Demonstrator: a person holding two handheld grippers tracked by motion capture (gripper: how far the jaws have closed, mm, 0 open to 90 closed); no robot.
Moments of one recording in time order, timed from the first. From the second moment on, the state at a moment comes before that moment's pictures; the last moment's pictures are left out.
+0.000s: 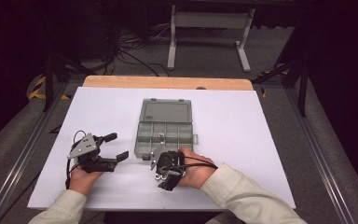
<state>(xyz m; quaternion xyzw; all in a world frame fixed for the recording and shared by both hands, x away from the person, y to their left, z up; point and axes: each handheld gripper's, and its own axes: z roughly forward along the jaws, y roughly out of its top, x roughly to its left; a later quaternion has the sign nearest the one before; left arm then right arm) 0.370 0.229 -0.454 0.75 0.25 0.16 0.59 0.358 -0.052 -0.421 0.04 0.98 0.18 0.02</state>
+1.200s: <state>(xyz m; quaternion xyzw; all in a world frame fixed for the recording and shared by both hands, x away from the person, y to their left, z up) 0.370 0.229 -0.454 0.75 0.25 0.16 0.60 0.363 -0.048 -0.427 0.04 0.99 0.16 0.02</state>
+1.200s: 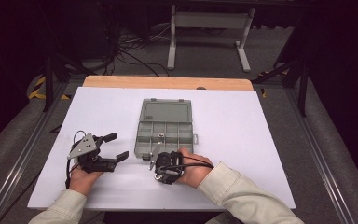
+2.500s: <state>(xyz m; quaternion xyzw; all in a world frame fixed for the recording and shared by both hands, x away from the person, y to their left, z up) 0.370 0.230 -0.455 0.75 0.25 0.16 0.60 0.404 -0.044 -0.352 0.07 0.97 0.21 0.05</state>
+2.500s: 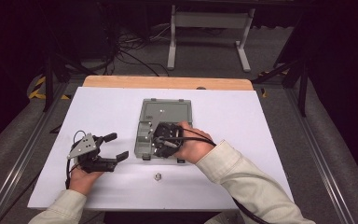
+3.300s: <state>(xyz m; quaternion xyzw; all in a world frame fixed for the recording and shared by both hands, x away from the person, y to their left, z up) 0.370 0.230 -0.455 0.74 0.25 0.16 0.60 0.454 -0.035 -0.343 0.10 0.97 0.22 0.08</state>
